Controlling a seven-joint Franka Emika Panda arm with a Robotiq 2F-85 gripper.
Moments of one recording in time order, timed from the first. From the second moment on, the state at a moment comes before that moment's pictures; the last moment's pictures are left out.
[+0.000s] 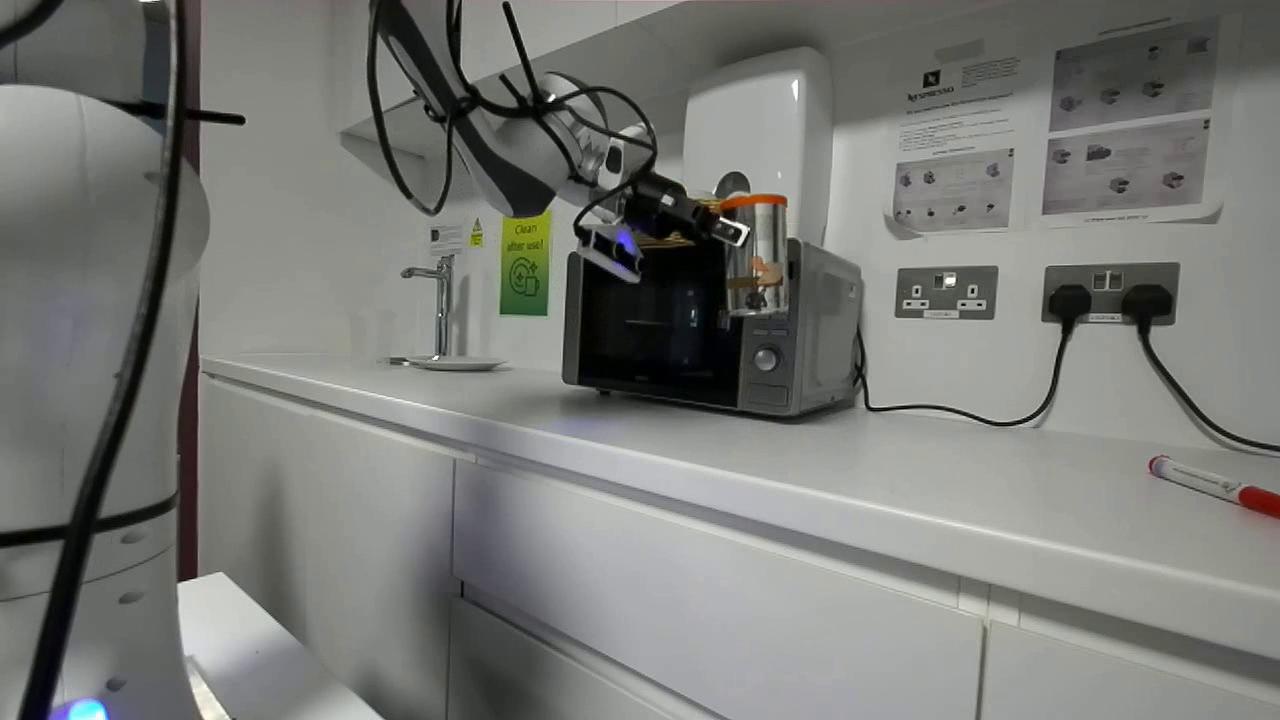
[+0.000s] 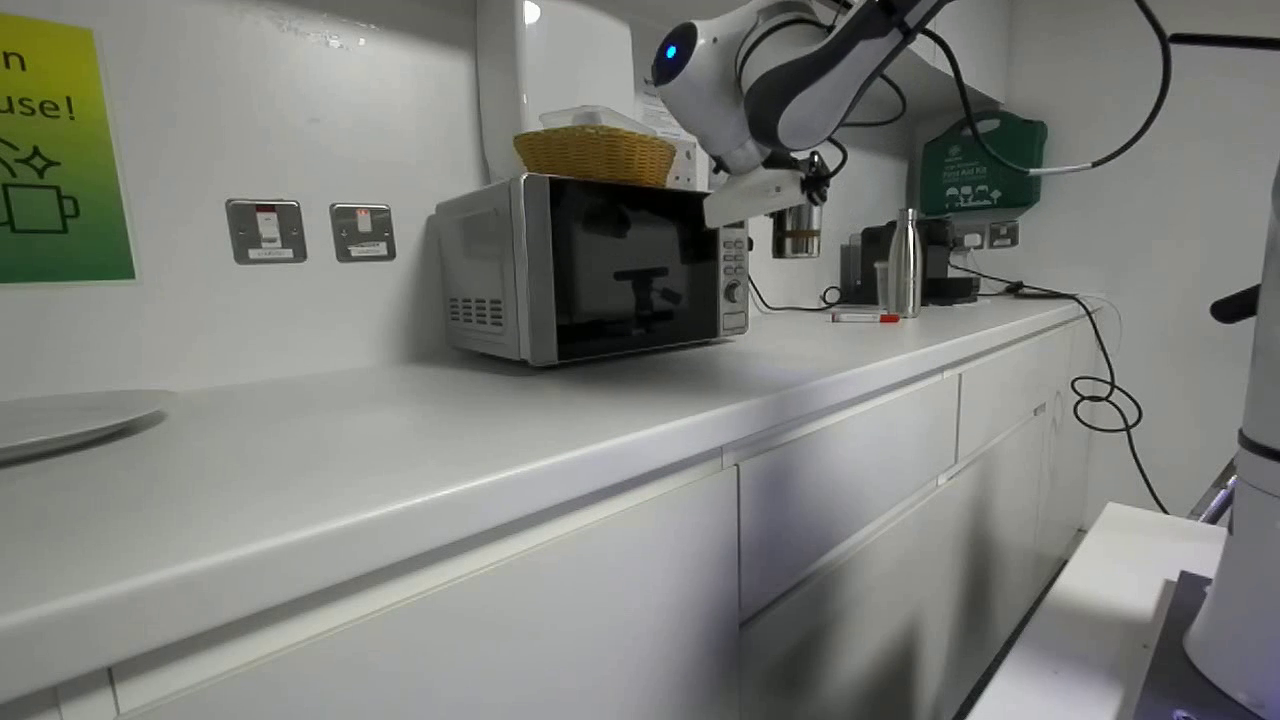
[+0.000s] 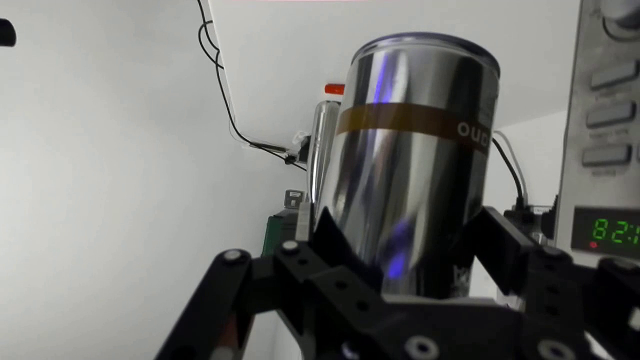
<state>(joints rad) 0.02 -0.13 0.06 -2.21 -1.23 1.86 1.88</state>
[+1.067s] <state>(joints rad) 0.08 -0.26 0.07 -2.01 -1.21 1.88 1.55</state>
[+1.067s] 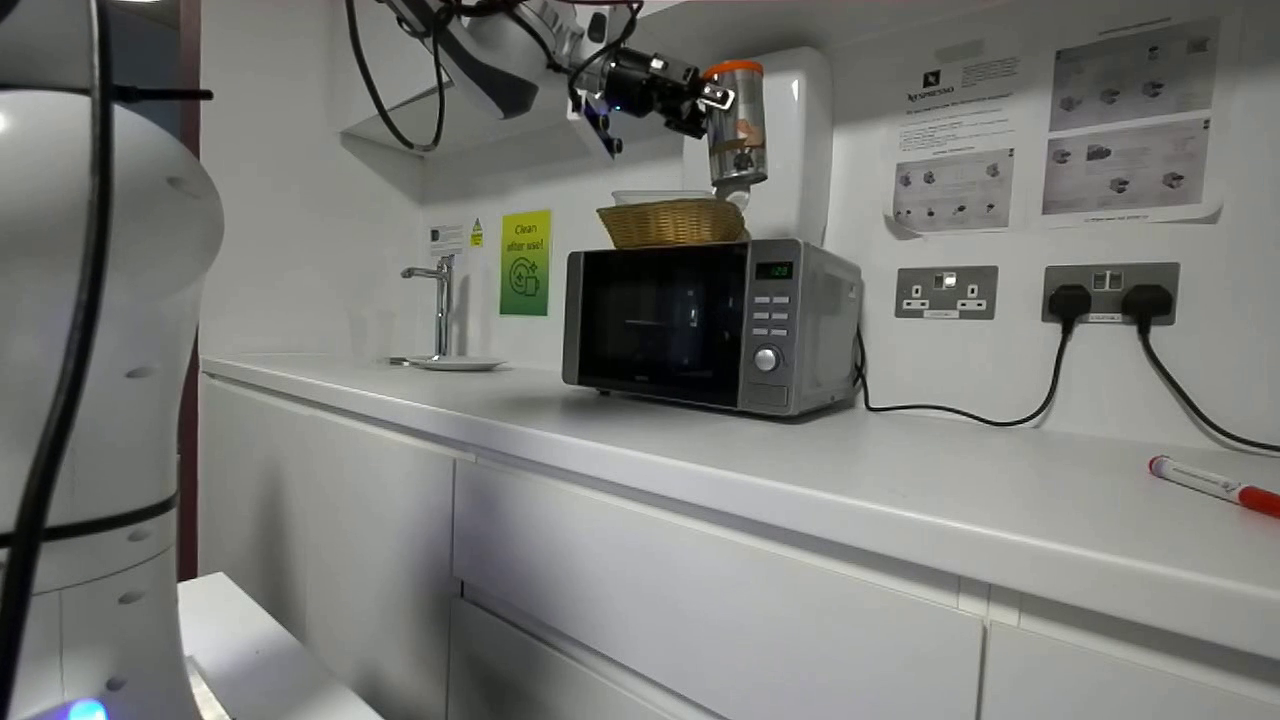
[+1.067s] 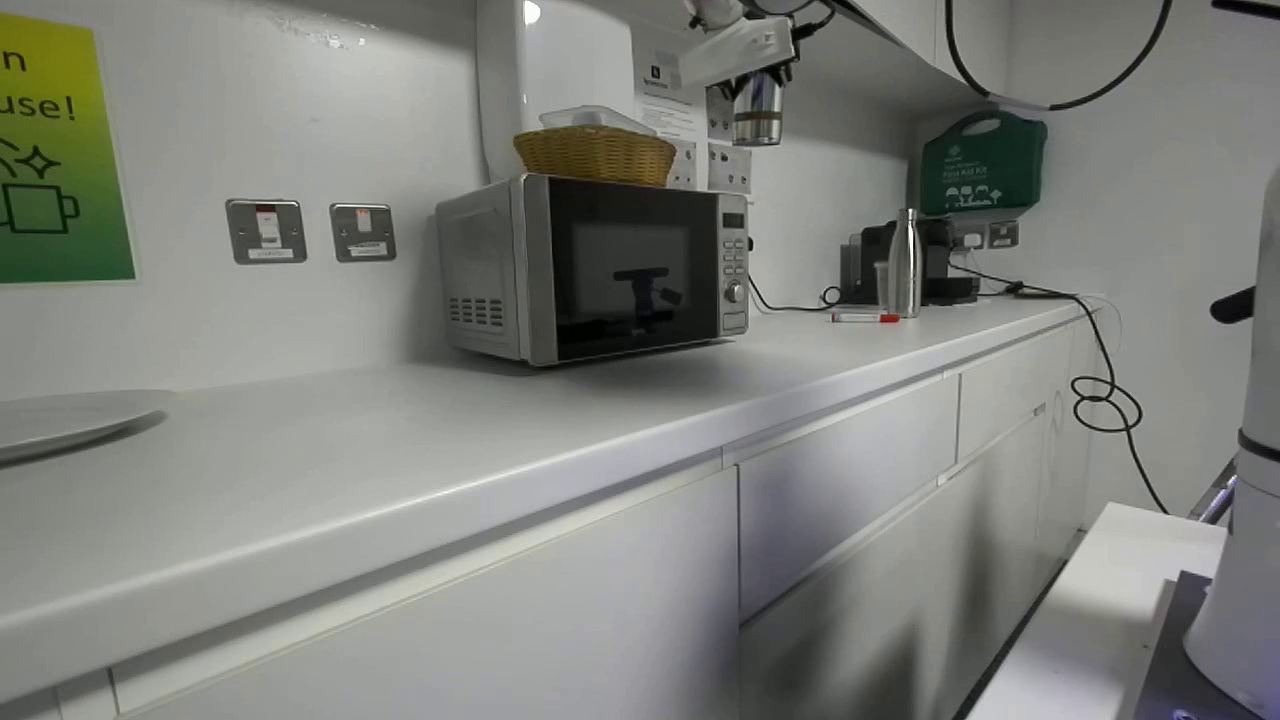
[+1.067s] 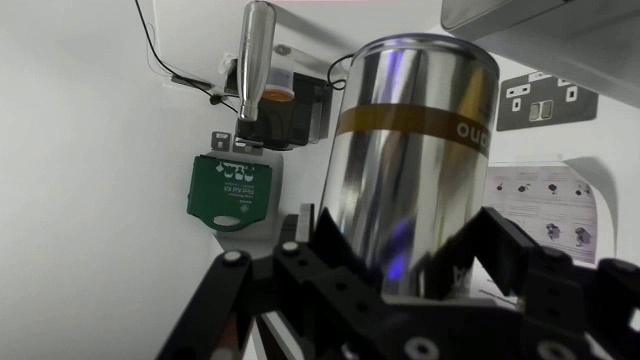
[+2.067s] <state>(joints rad) 0.10 -0.17 0.08 -1.97 -1.19 1.93 1.47</state>
